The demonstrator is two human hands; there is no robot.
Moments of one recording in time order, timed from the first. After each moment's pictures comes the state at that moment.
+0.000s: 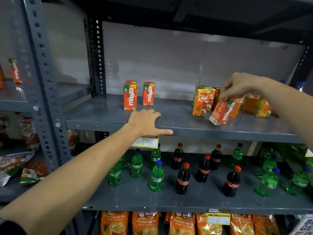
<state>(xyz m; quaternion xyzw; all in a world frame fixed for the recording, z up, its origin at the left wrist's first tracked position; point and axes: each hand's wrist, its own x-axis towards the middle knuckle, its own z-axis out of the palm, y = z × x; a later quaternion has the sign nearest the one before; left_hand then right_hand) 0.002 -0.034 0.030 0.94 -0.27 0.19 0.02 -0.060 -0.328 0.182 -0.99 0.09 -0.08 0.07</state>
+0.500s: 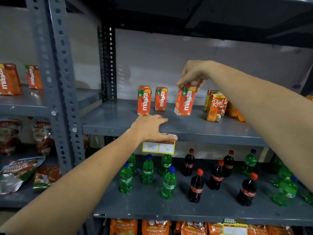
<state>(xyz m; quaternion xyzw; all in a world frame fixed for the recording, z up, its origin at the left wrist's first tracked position) 0.016 0.005 0.029 0.94 -0.31 0.15 0.04 0.008 -0.167 0.212 -0.98 0.00 -0.03 0.17</state>
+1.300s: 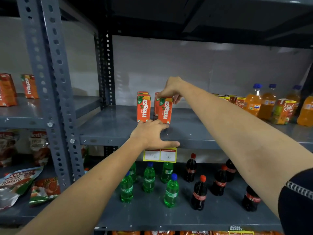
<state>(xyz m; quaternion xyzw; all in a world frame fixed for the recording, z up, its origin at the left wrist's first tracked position) 0.021 -0.001 0.028 0.93 -0.32 0.17 0.05 0.064 -0.130 0.172 -0.98 0.03 -0.09 0.16</state>
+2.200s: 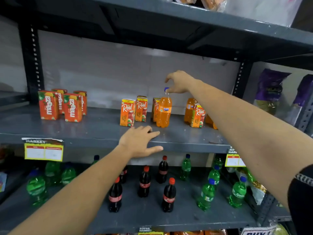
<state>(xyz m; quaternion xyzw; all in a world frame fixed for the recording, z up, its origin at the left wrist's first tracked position) -0.036 -0.291 0.018 0.90 -0.37 0.24 -0.03 -0.014 -0.476 0.212 -0.97 -0.06 -0.22 -0.12</state>
